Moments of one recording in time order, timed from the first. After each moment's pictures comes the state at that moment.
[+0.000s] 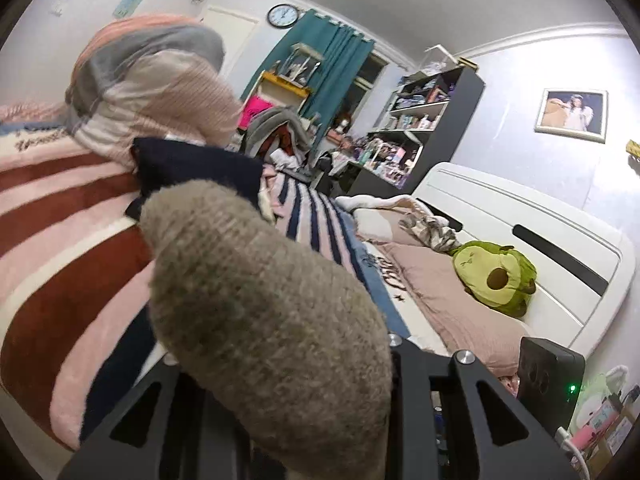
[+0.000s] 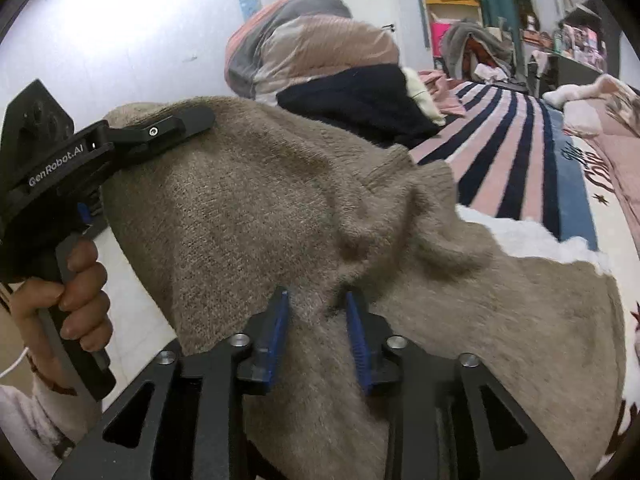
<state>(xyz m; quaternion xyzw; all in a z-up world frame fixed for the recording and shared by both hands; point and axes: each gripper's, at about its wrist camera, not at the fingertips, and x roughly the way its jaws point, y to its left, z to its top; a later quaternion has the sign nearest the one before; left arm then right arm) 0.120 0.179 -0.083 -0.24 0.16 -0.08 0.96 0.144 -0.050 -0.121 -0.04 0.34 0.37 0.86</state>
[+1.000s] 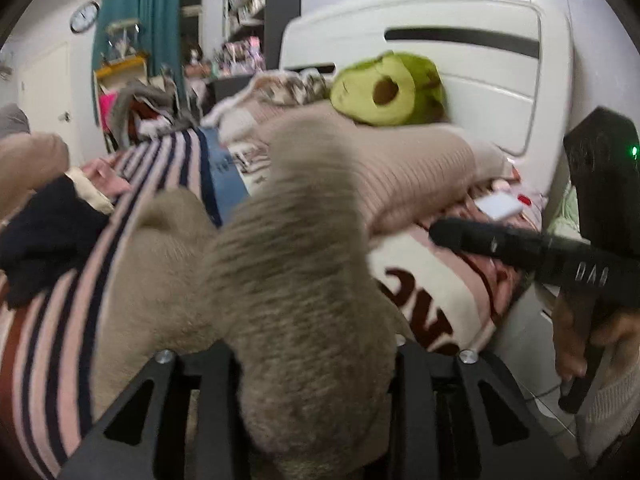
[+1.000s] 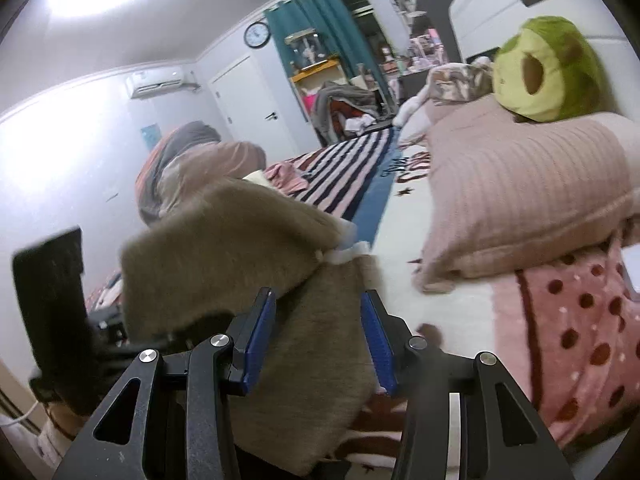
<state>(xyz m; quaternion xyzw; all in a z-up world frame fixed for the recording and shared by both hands) 0.138 -0.094 -0.088 0.07 0.30 -0.24 0.92 0.118 -0.296 -0.094 0.14 0.25 0.22 0.93</state>
